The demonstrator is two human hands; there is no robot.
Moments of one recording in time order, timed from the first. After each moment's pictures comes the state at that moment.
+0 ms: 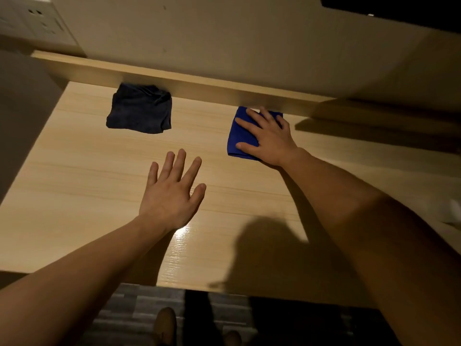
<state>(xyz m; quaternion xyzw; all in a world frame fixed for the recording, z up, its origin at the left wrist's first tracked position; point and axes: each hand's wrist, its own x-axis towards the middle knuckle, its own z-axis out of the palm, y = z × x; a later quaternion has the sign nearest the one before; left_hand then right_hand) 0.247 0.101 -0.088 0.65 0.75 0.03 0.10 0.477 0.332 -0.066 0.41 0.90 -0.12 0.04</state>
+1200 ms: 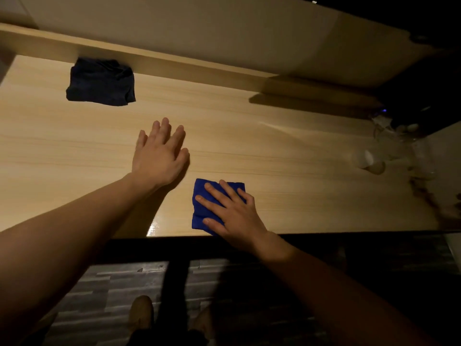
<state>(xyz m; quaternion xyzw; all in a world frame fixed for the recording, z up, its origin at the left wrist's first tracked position) 0.280 0.104 -0.055 0.69 0.71 0.09 0.12 0.543 0.036 -0.065 0.41 0.89 -0.17 0.06</state>
